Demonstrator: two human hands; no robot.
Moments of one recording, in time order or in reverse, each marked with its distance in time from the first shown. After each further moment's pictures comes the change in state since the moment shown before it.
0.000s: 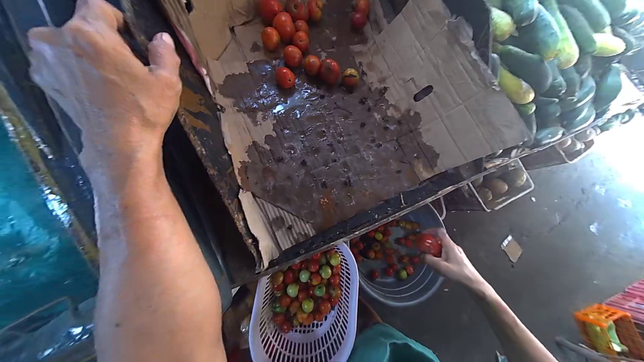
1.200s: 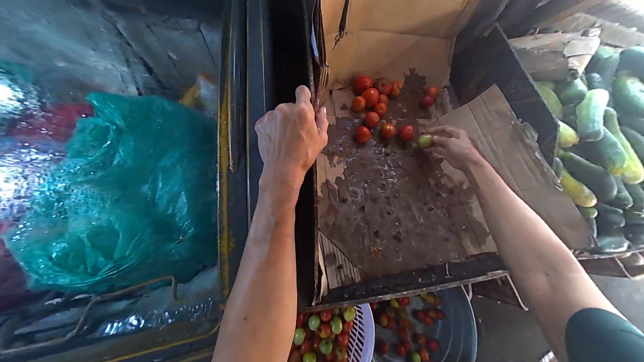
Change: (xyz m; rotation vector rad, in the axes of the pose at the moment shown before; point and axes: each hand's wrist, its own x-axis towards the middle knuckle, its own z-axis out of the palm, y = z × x) left_hand -0.012 0.022 -0.010 -0.003 0.038 0.021; right_hand 0.317 -0.278 -0.097 0.393 0.025 -0.430
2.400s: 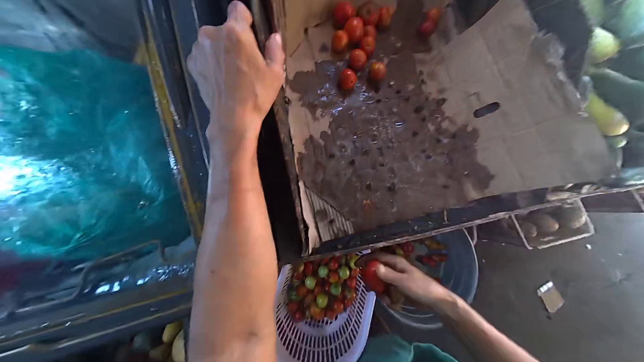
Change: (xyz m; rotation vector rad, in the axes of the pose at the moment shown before) left_hand 0.005 -0.005 -0.002 0.025 -0.060 -0.060; right_hand -0.358 0.041 0.134 0.664 -0.807 0.458
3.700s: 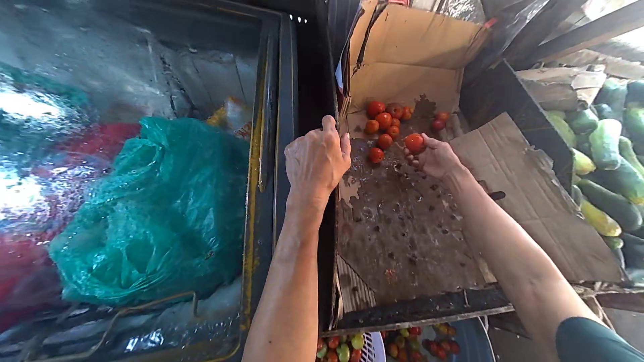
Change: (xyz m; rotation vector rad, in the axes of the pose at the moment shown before) left_hand -0.005 0.003 0.002 -0.044 0.046 0.052; right_hand 0.172 -0.314 -0.143 -0.027 0.453 -0.416
